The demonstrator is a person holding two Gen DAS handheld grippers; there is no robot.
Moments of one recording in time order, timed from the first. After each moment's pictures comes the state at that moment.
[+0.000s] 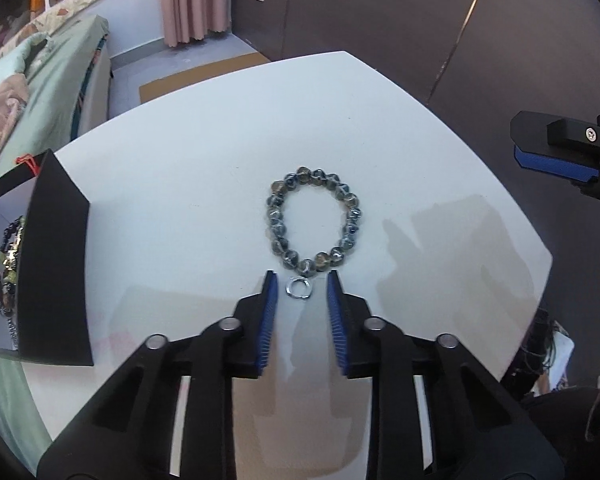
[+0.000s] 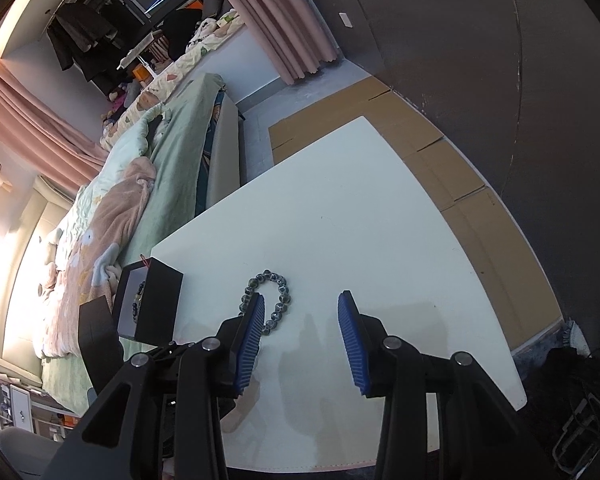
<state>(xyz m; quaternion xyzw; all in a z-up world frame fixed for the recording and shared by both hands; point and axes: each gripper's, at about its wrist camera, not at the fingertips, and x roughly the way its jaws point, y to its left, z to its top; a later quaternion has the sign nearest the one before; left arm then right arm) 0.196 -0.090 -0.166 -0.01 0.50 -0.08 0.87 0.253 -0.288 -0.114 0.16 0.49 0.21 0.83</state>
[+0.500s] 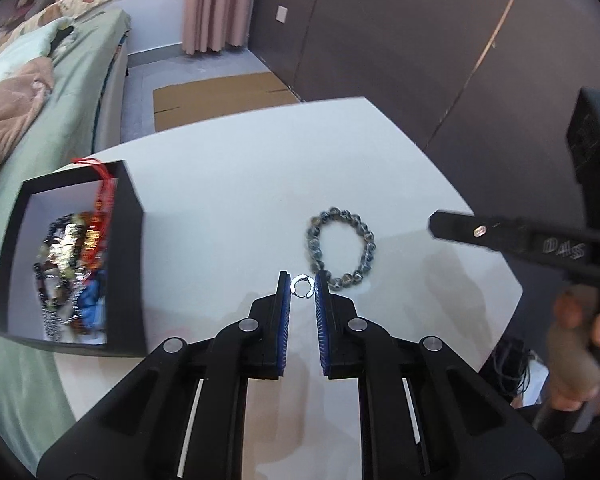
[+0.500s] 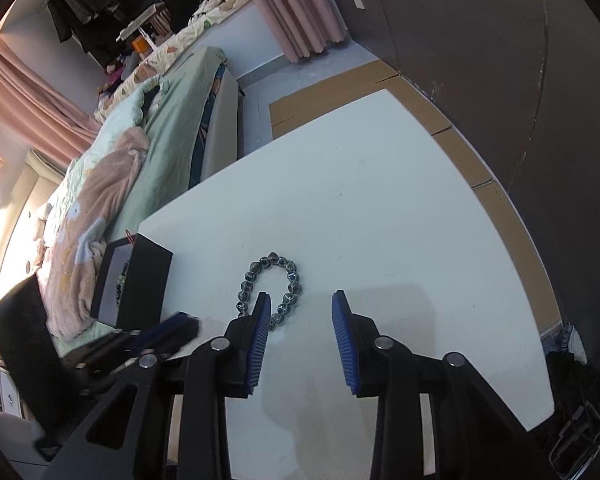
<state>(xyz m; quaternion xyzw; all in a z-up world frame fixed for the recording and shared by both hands) 0.182 -0.042 -0.125 -0.08 0.46 -0.07 0.88 0.263 -0.248 -0.138 0.12 0.52 0.21 0.82</state>
